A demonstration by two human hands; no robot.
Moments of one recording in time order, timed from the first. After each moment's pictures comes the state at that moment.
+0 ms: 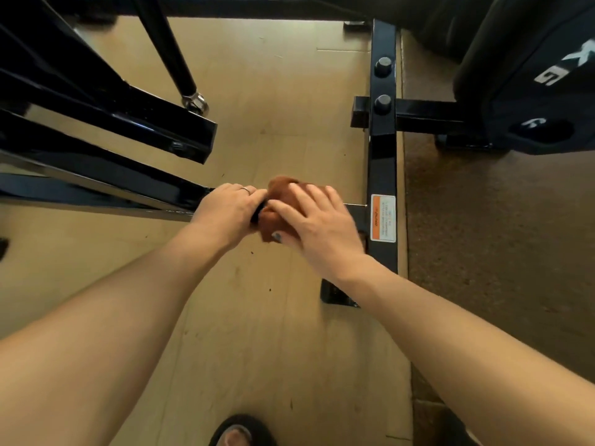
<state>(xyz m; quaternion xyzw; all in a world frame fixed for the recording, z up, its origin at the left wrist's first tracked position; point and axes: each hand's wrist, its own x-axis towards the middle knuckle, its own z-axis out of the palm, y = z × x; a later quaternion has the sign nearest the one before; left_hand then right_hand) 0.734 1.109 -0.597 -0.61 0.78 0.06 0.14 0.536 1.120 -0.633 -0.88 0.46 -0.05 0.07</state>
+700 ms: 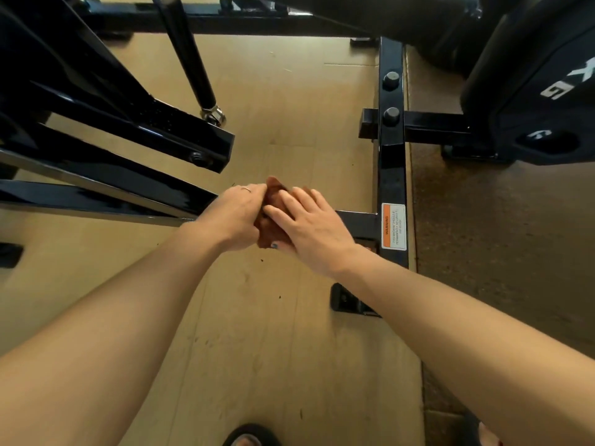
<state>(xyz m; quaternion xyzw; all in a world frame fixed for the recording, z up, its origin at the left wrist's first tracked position) 0.745 1.108 -0.578 -0.66 0.71 0.22 0.05 0.563 1.104 -0.619 -0.92 0.38 -0.01 0.09</state>
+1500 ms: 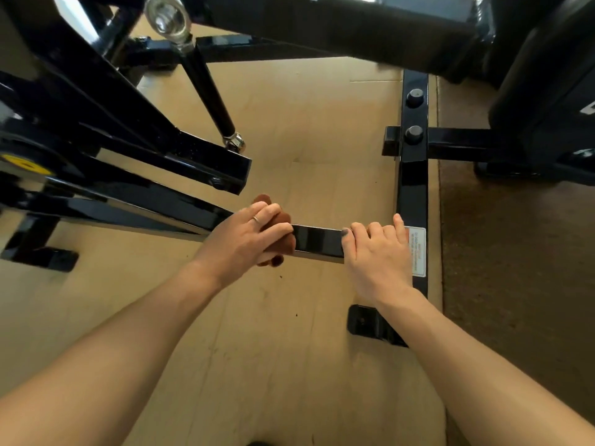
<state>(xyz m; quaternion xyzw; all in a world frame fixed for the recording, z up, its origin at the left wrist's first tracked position) 0.761 1.137 -0.570 -0.56 0.83 0.03 0.09 0.511 1.111 -0.637 -0.78 0.61 -0.03 0.12</state>
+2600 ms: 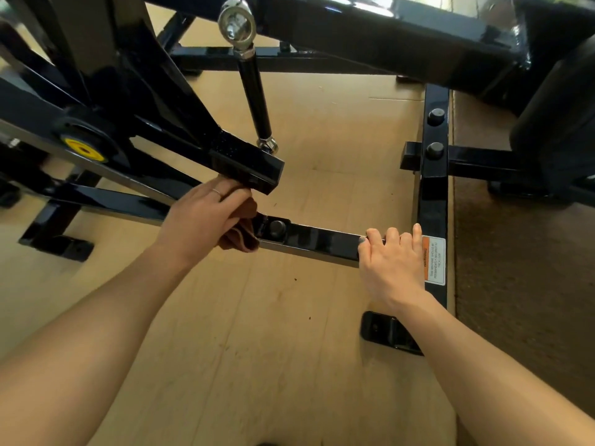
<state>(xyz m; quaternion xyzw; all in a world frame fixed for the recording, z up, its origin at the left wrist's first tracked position) 0.821 1.152 -0.515 -0.67 0.74 -0.04 0.05 0.524 1.115 -0.629 -0.78 0.61 0.06 0.11</state>
